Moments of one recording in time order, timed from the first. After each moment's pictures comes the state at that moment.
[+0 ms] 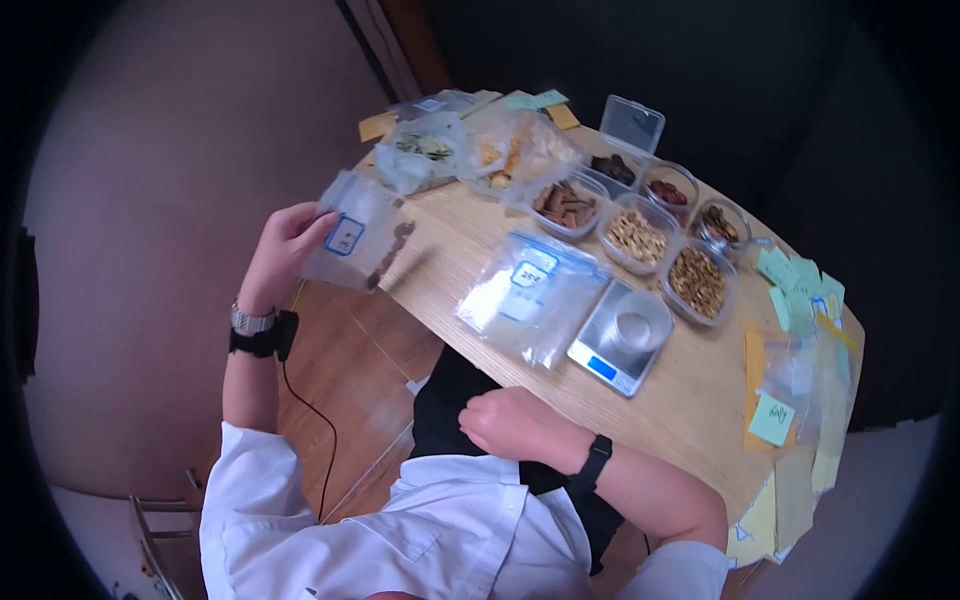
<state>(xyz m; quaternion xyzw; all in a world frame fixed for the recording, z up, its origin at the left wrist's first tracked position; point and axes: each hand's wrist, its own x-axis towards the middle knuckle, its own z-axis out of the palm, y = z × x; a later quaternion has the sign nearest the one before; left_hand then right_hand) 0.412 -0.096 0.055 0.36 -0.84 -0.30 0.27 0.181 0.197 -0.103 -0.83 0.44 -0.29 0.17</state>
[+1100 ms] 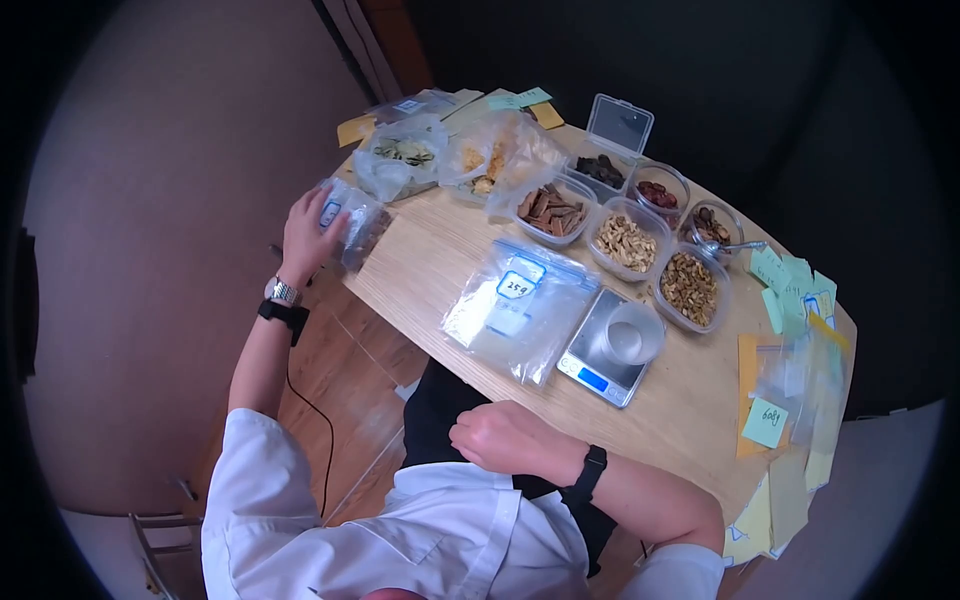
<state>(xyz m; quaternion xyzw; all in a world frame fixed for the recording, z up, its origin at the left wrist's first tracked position) 0.401 -0.204 -0.056 0.40 -0.87 0.09 0.26 0.178 0.195 -0.106 -0.83 0.43 -0.32 0.18</state>
